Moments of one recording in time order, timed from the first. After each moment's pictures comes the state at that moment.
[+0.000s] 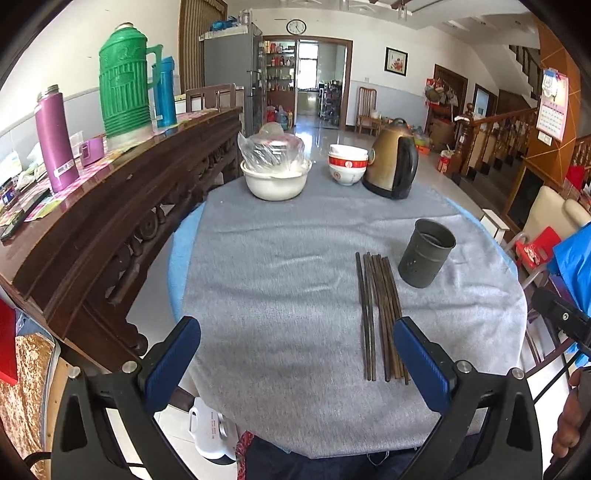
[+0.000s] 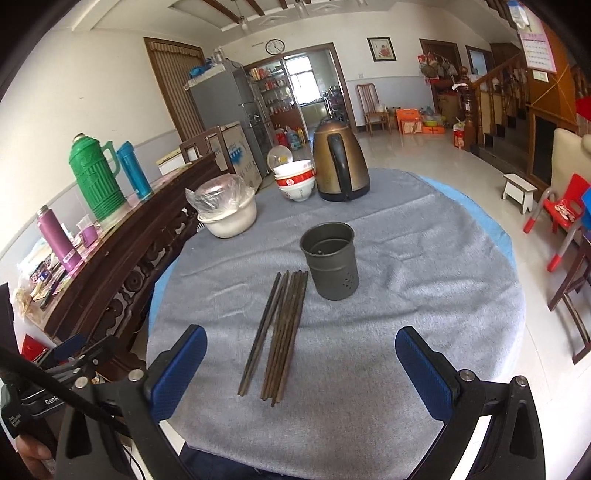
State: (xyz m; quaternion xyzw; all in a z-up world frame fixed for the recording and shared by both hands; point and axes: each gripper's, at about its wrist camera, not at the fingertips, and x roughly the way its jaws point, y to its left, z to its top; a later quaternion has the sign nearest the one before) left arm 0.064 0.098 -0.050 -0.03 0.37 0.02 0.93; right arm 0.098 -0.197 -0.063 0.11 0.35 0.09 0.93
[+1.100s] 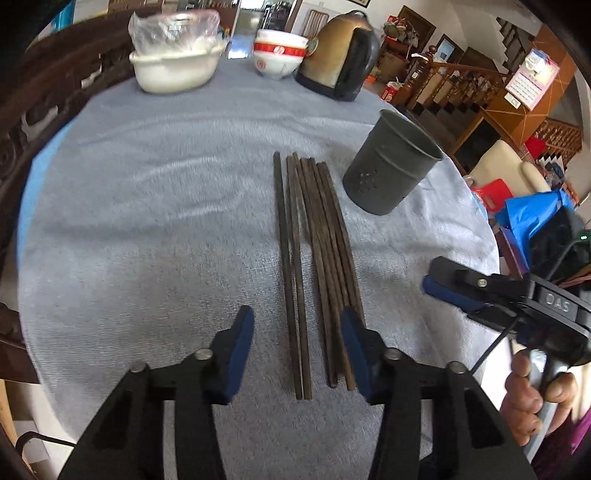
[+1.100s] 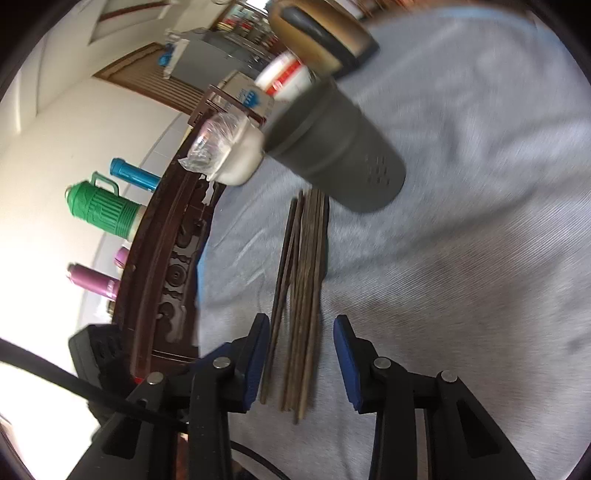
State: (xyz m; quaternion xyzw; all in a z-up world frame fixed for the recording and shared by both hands) left arm 0.166 0.045 -0.172 -0.10 0.52 -0.14 0.84; right arm 0.212 -0.222 -0.219 0.35 0.49 0.23 0.77
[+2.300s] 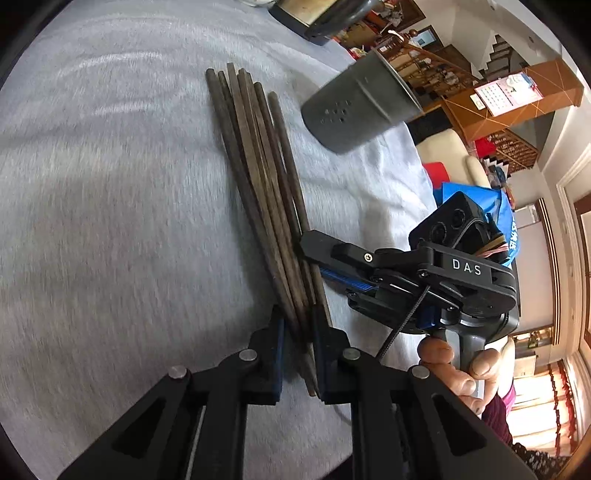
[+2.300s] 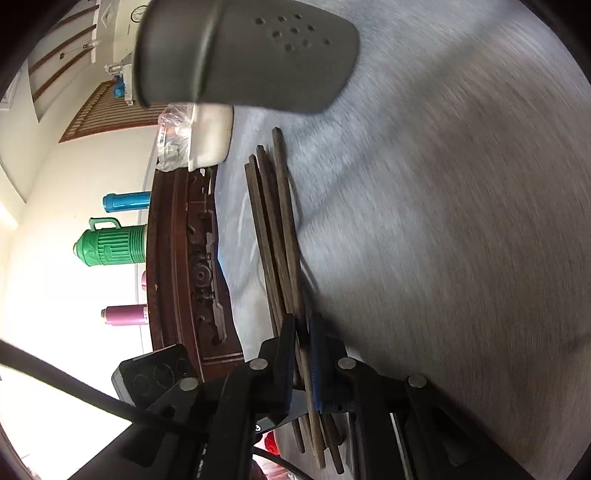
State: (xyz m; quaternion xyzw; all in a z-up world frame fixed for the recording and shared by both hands) left arm 0.175 0.023 -0.224 -0.21 0.59 -0.27 0.73; right arm 0.224 -0.190 -0.298 0.49 0.54 0.25 0.63
